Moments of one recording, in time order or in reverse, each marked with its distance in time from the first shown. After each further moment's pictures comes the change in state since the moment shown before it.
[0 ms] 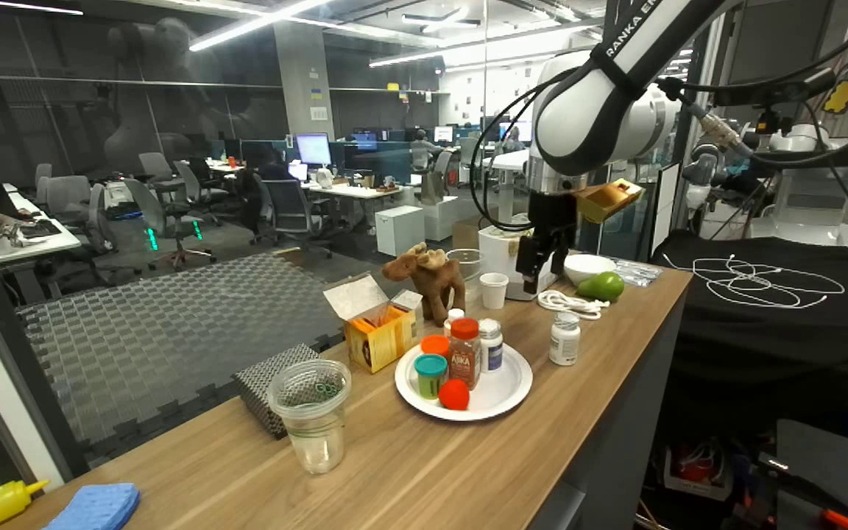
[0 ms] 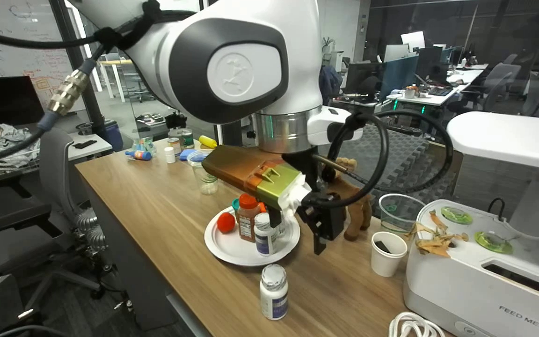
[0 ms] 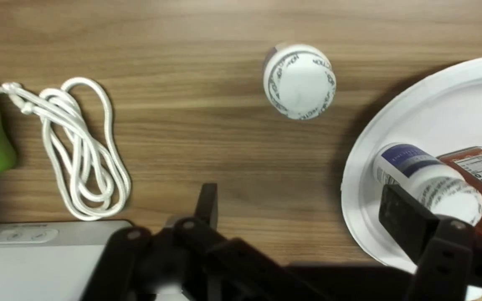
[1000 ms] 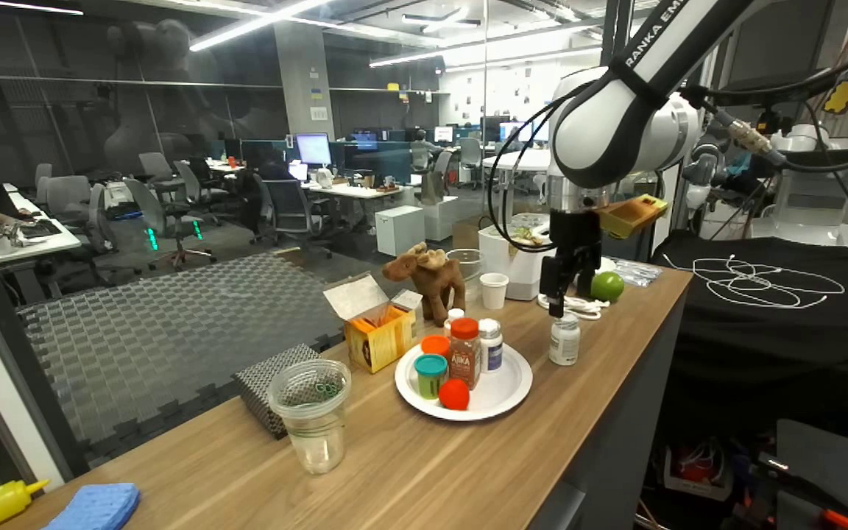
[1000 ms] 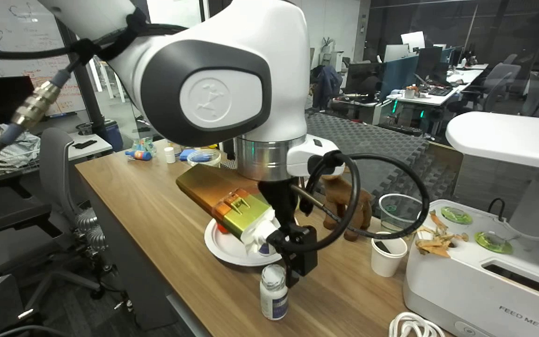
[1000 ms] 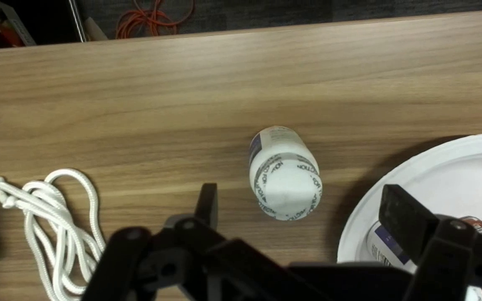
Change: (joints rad) arm -0.008 -0.025 -0.004 -0.088 0.018 -0.049 0.013
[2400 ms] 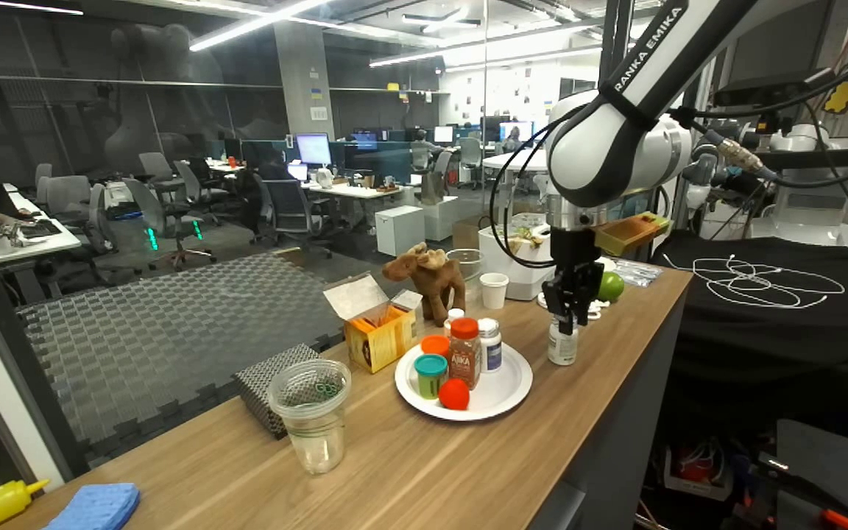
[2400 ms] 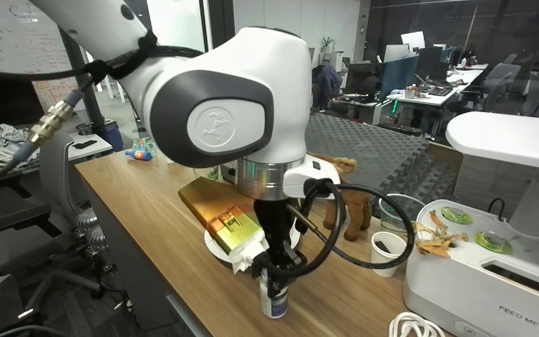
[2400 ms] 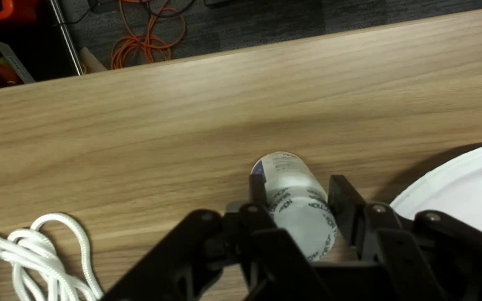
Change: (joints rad) arm 0.000 0.052 -0.001 0.004 0.015 0.004 0.072
